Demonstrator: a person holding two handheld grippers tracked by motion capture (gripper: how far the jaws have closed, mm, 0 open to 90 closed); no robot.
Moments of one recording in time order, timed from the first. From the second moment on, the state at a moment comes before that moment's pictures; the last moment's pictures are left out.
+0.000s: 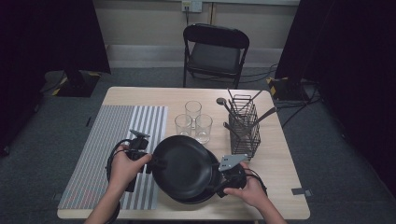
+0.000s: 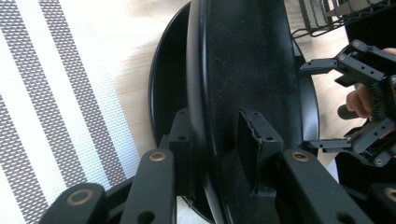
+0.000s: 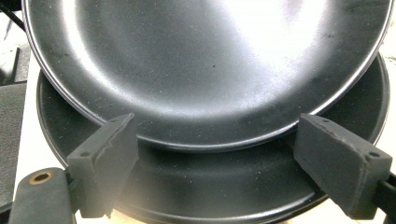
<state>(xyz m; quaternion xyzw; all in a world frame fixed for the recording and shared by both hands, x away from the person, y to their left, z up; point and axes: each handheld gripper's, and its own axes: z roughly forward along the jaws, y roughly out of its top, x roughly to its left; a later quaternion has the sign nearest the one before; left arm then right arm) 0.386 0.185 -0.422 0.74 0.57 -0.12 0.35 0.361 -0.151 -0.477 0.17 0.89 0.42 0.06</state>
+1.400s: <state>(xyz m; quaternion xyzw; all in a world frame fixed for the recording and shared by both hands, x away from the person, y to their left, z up) 0.390 0.185 -0.409 0.71 0.59 -0.17 0.35 0.357 -0.147 -0.478 0.16 0.89 0.41 0.07</state>
